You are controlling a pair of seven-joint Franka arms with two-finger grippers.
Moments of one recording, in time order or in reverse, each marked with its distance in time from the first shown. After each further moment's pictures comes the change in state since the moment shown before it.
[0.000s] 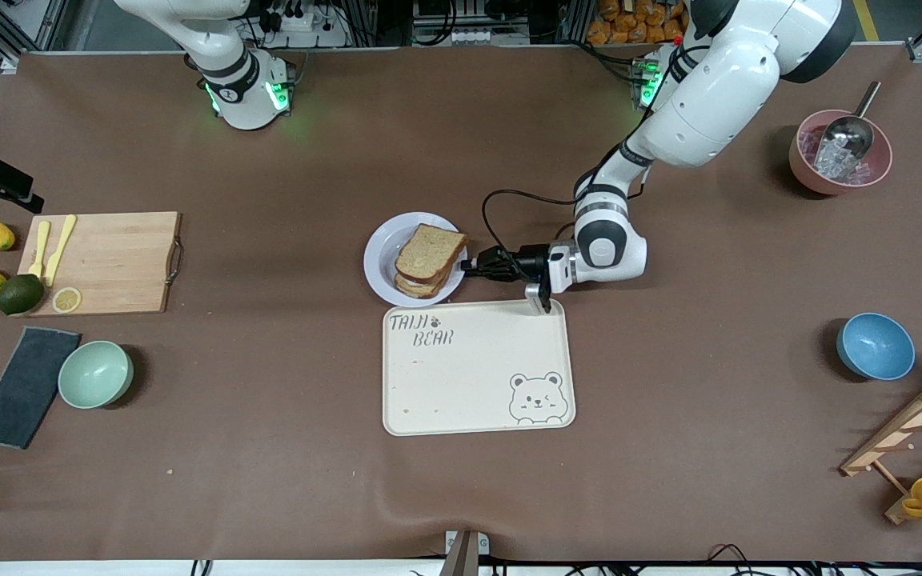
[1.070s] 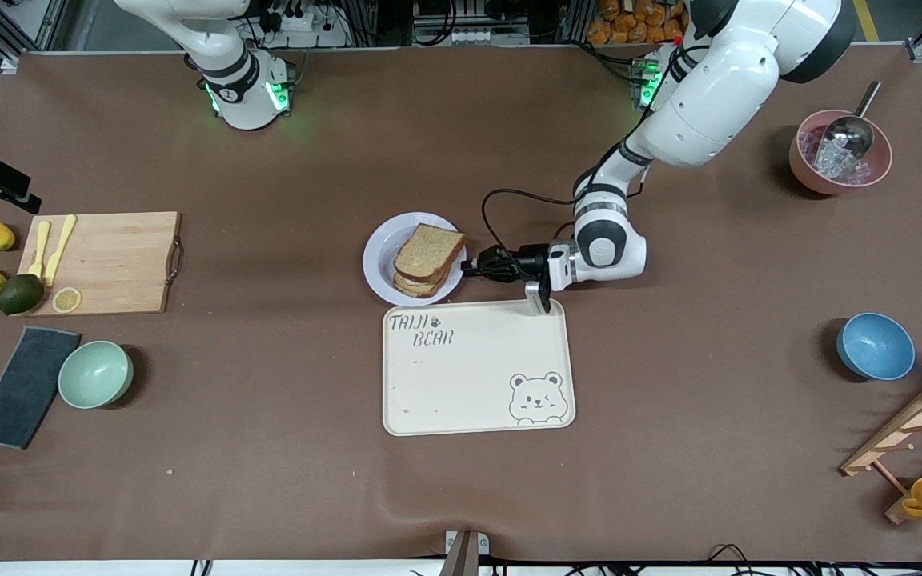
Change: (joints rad) left arm -0.001 0.001 -0.001 -0.004 -0.020 -0.002 0.077; right arm 0.000 0.002 0.000 0.009 0.000 0.000 0.000
